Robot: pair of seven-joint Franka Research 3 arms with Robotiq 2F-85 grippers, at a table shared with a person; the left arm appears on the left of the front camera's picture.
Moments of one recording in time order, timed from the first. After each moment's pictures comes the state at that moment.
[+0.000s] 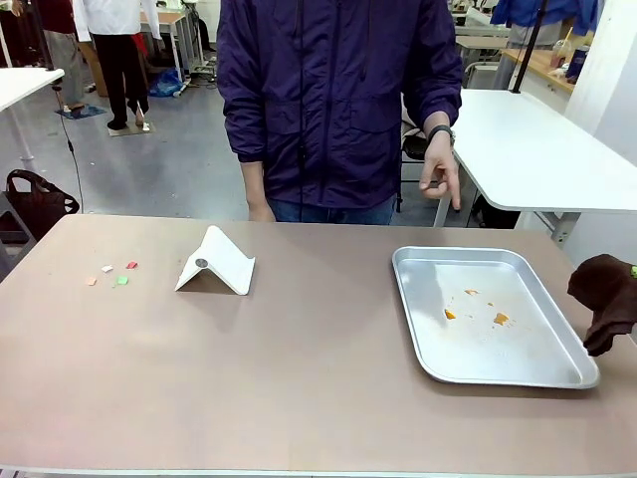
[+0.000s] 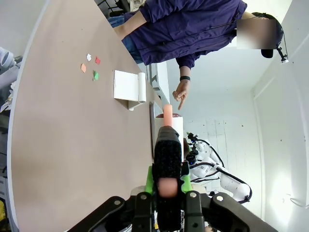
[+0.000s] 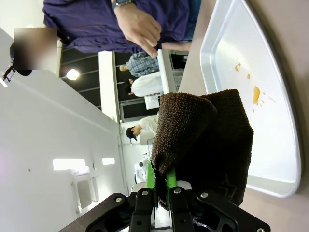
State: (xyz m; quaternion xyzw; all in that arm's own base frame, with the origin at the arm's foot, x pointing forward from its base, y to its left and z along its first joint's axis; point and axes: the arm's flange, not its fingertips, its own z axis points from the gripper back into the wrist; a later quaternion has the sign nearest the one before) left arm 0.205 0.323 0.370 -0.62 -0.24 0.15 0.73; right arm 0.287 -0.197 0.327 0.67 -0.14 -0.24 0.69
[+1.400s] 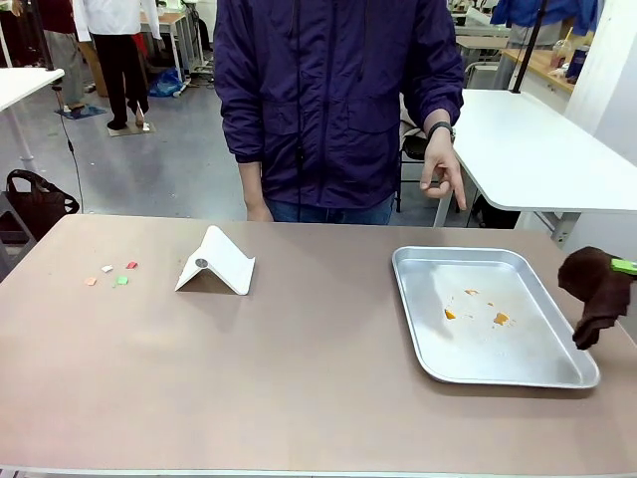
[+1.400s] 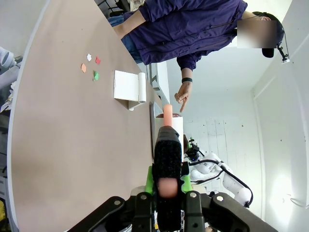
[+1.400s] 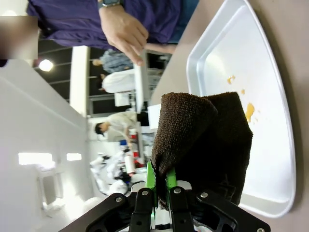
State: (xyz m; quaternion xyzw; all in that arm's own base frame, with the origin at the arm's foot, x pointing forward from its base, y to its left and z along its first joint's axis) left arm 0.205 0.324 0.370 -0.62 -0.24 0.15 0.73; right arm 0.322 -0.167 0.353 0.60 -0.16 -0.19 0.76
